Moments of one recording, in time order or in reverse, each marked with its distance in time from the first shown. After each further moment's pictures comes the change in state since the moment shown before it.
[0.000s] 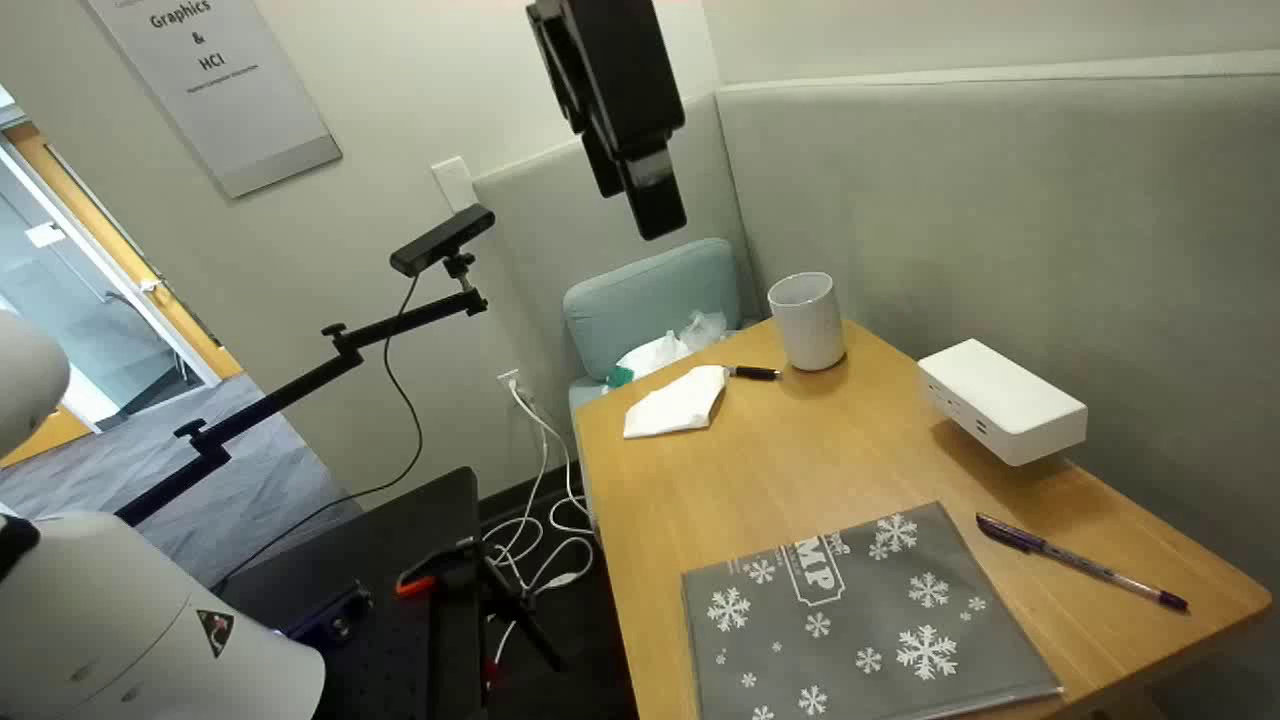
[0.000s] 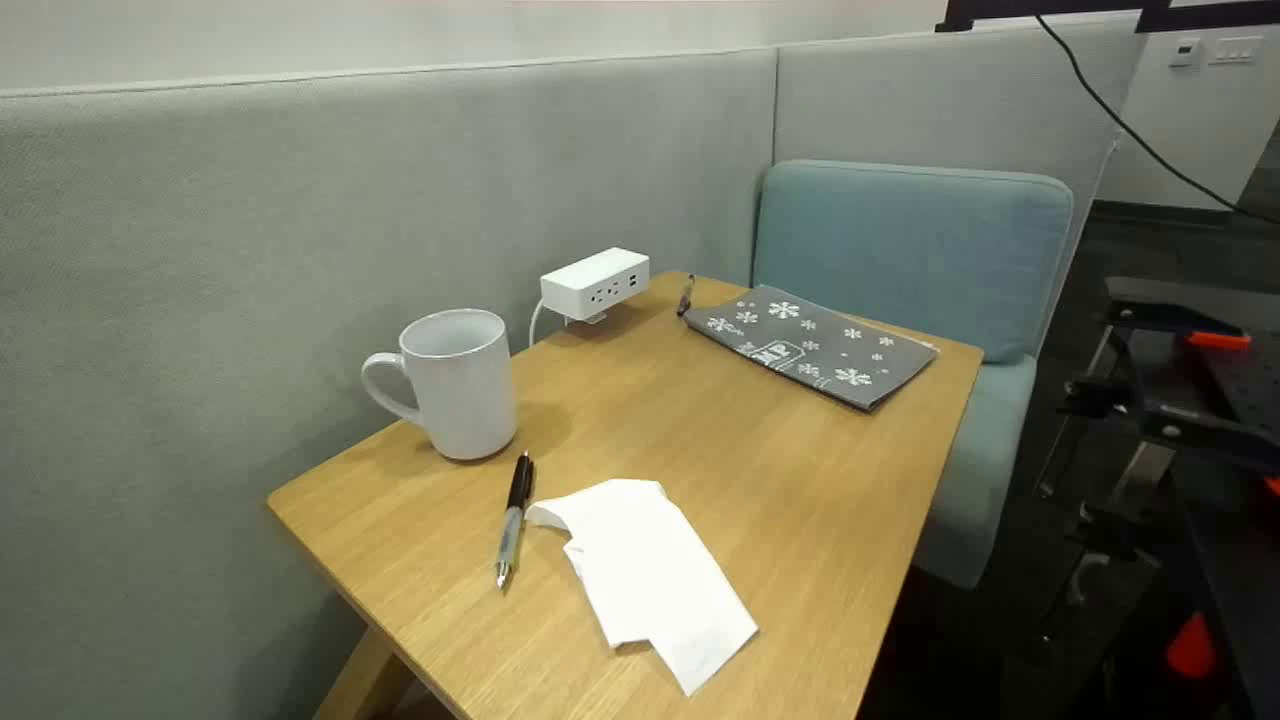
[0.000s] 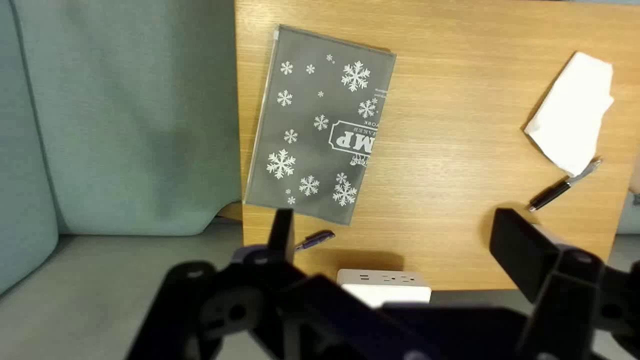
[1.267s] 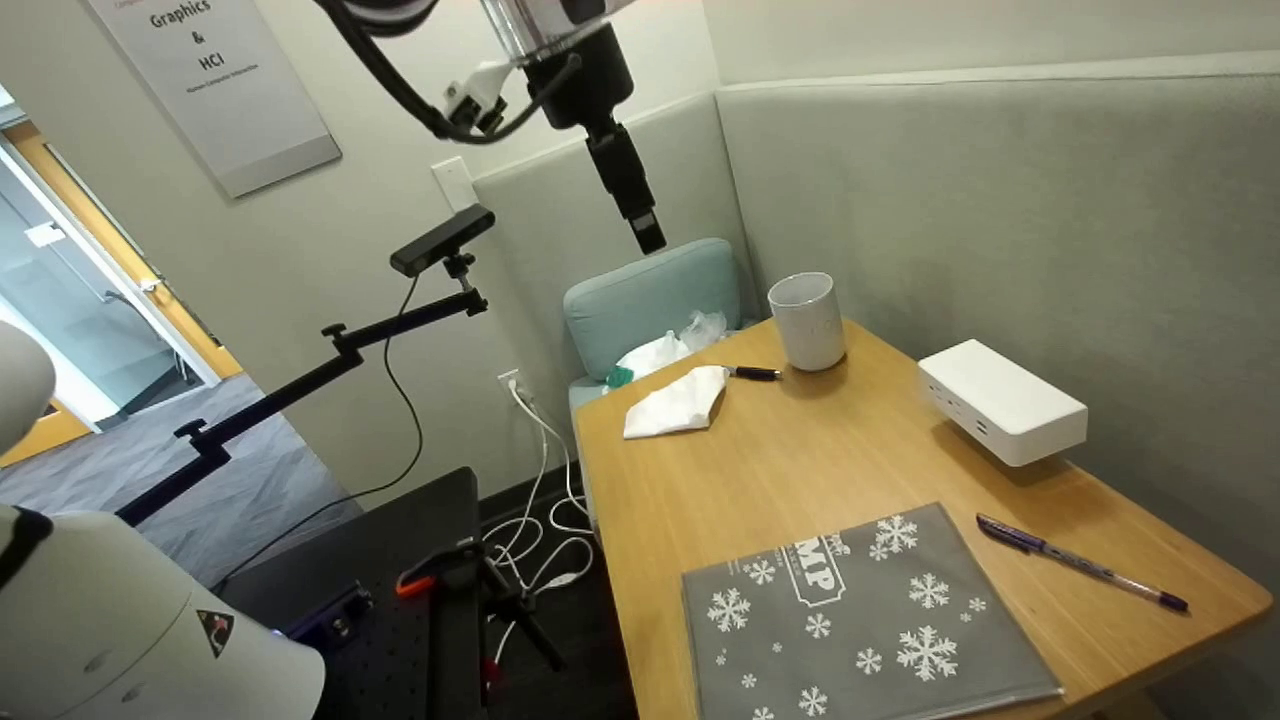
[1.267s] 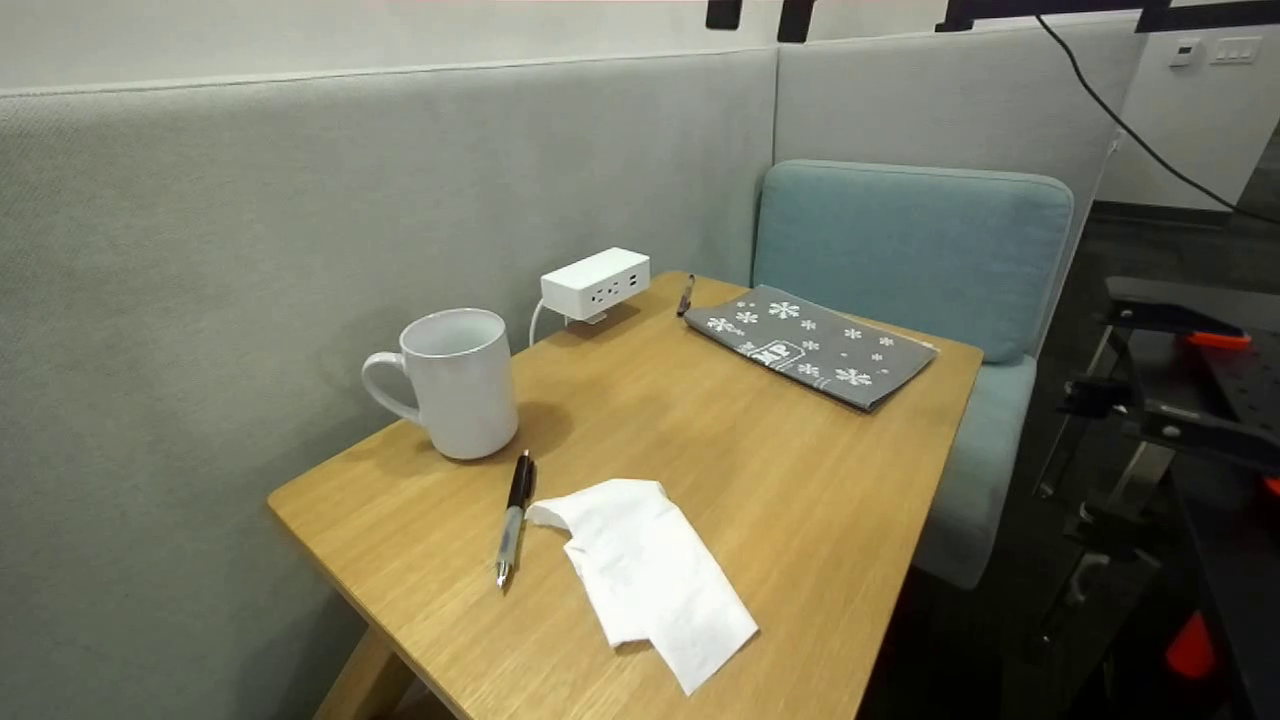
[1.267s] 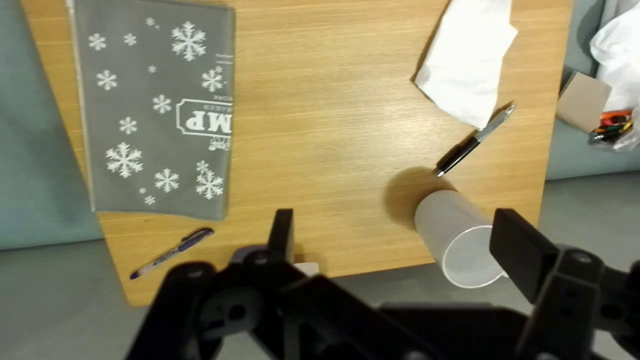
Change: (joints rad) arm 0.124 0.141 0.265 -0.083 0.095 0.345 0.445
